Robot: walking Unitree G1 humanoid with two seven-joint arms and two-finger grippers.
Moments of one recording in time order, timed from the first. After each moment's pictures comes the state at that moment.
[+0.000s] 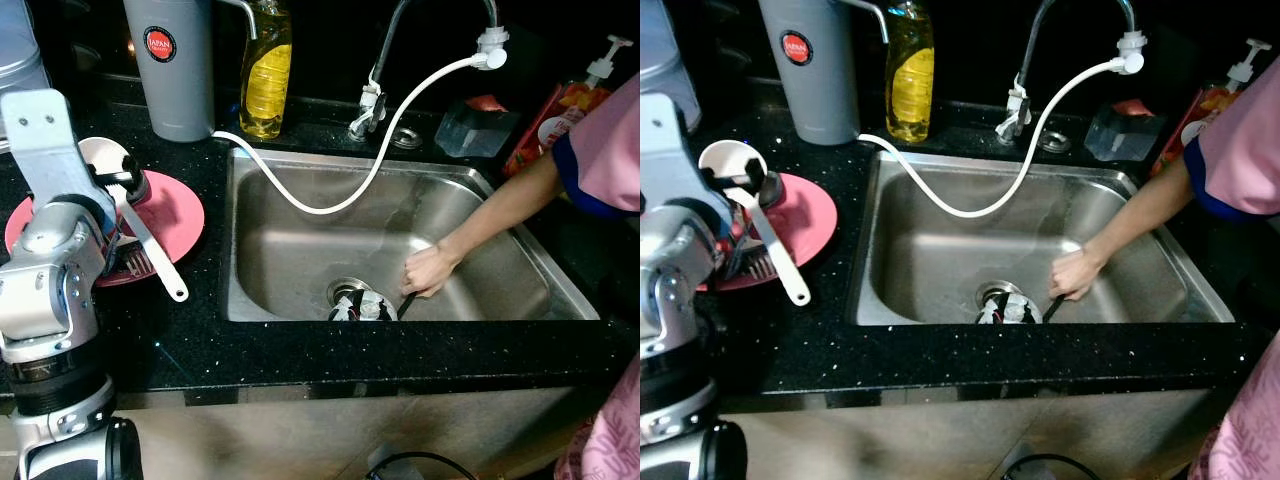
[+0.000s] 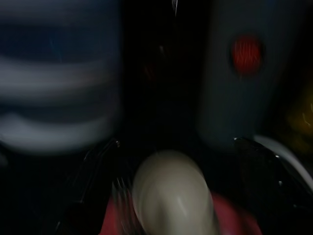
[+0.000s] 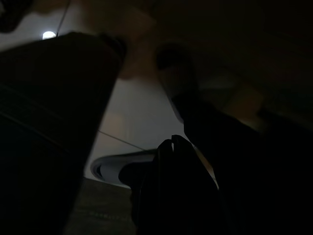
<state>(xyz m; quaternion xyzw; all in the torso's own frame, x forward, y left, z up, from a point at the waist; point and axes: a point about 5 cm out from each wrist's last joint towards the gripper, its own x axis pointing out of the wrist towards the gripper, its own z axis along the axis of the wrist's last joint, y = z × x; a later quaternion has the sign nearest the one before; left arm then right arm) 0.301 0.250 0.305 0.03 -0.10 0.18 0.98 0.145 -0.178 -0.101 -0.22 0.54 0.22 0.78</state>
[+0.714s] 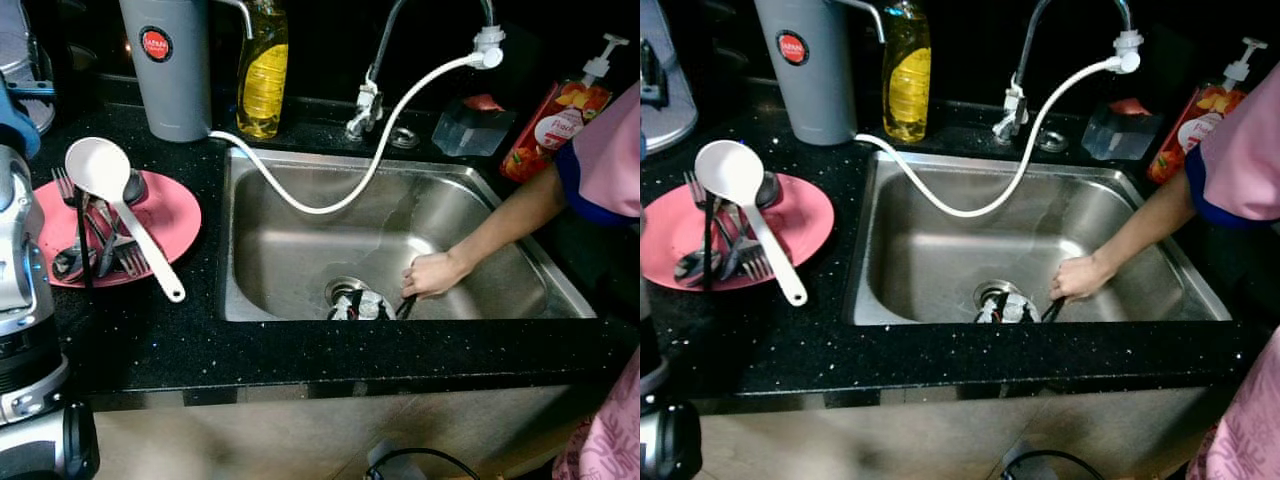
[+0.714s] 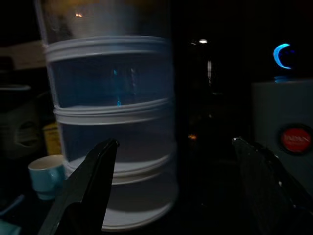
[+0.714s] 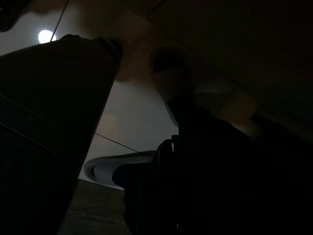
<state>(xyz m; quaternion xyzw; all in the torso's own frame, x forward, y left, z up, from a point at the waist) 0.284 0.273 0.345 0.13 -0.23 0.26 0.93 0.151 -0.176 -0.099 -0.23 0.53 0.23 0.78</state>
